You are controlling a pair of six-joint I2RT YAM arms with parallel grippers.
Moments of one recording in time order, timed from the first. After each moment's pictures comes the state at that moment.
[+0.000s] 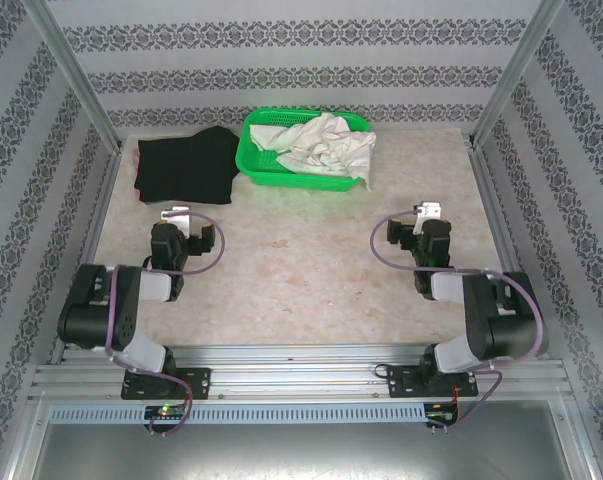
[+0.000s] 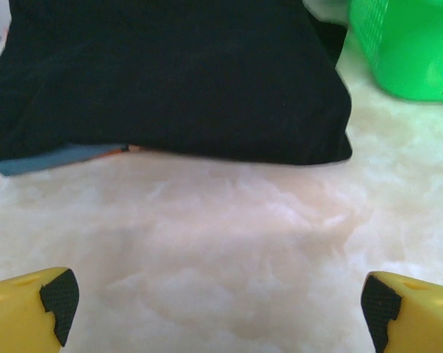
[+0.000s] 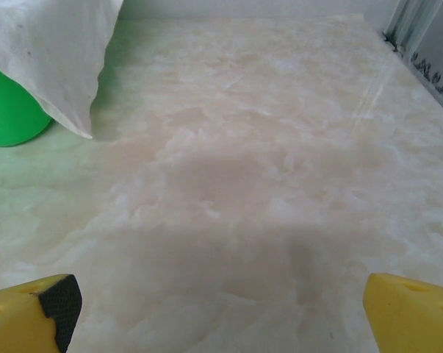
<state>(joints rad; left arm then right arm) -0.01 1.50 0.42 0.67 -0.06 0.02 0.02 1.43 0.43 0.58 0.09 0.05</state>
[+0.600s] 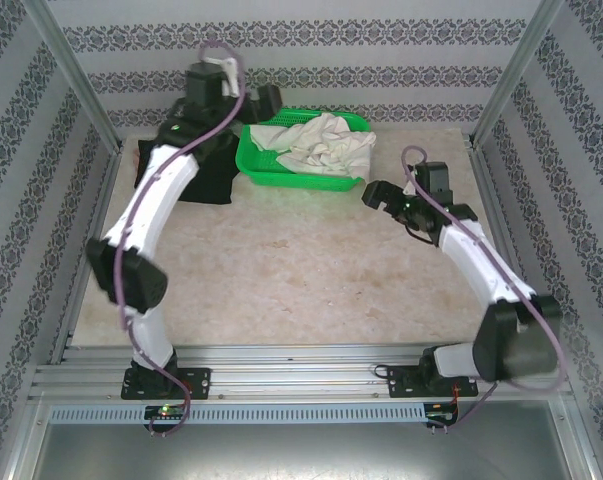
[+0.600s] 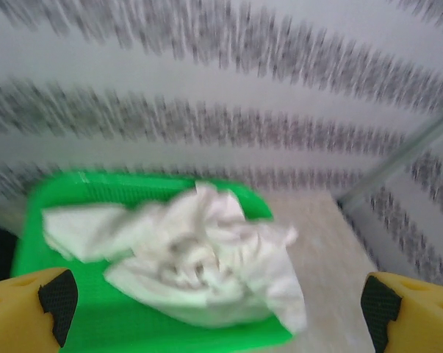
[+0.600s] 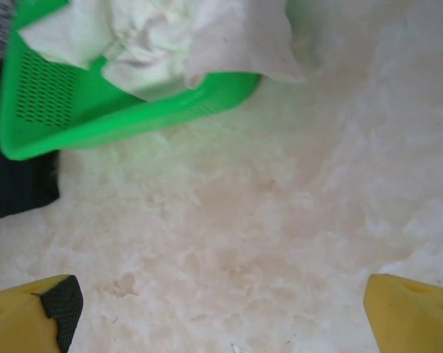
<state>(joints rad) -0.30 1.93 2.09 -0.55 0.17 -0.40 0.11 1.41 1.07 -0.45 -0.28 0.57</state>
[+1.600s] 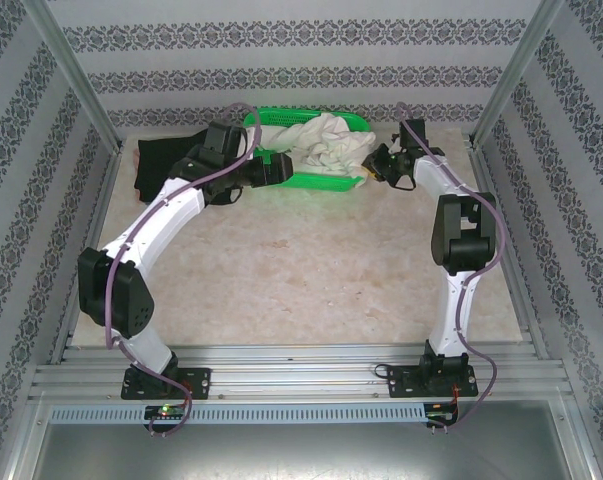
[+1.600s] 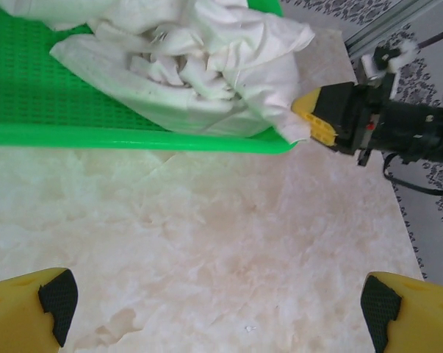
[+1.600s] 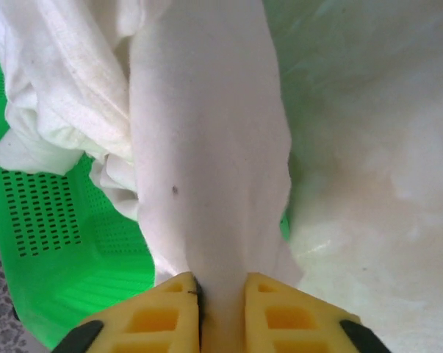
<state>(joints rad) -0.36 1.69 1.57 -0.56 0.29 -0.48 0.04 2.17 1.76 -0.47 -0.50 0.76</state>
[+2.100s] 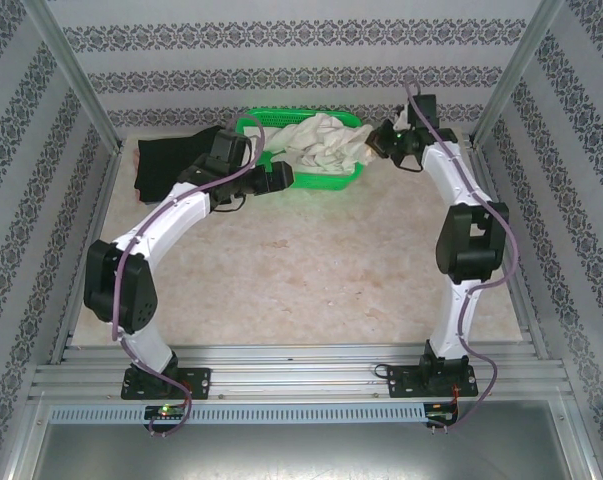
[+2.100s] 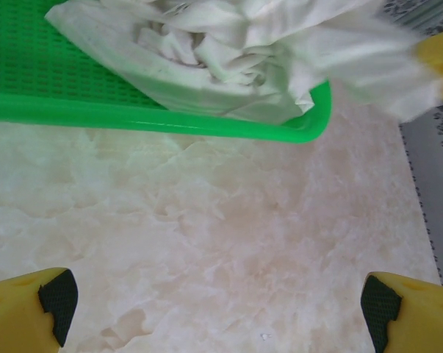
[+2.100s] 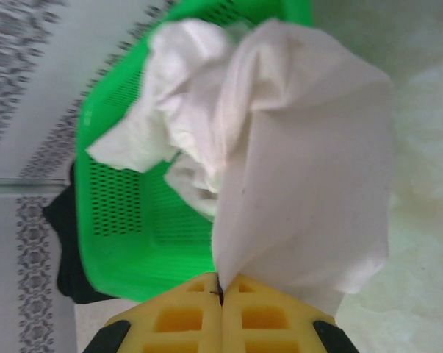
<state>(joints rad) -0.36 1.73 1.48 -0.47 0.27 -0.53 0.04 2.05 1.89 -0.57 -0.53 0.70</state>
